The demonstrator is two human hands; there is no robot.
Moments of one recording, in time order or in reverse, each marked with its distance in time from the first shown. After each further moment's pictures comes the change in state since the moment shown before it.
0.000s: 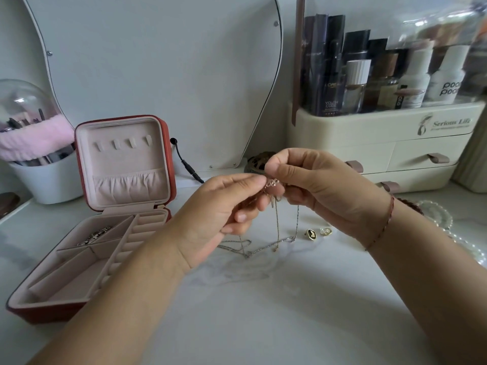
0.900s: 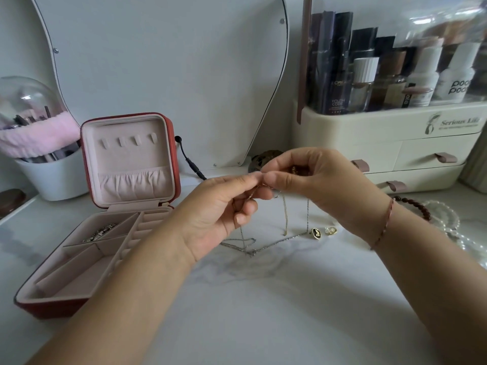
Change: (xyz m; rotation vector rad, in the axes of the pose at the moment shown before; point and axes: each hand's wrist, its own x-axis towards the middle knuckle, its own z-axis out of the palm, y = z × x) left_hand 0.006 -0.001 -0.003 -0.193 0.218 -0.153; right_hand 0.001 0.000 0.004 -0.411 0.146 -0.130
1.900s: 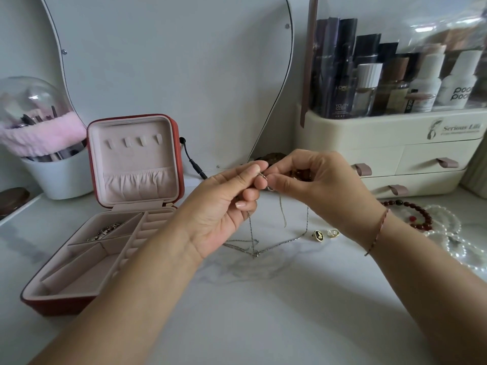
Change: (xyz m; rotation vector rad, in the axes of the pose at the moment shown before) left_hand 0.003 0.003 0.002 -0.271 -0.006 0.068; right_hand -0.002 0.001 0.008 -0.072 0.071 -0.107
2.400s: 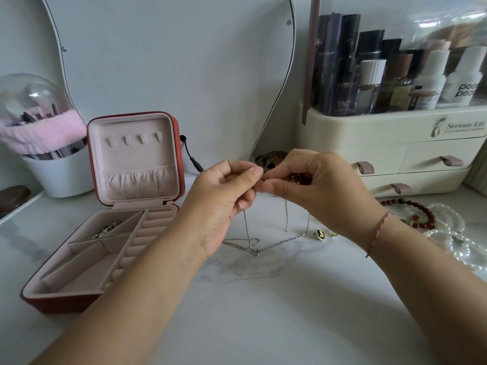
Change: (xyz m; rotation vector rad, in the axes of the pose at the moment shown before) left_hand -0.001 -0.005 -0.002 0.288 0.127 0.207; right_hand -0.001 0.000 0.002 -0.178 -0.009 -0.093
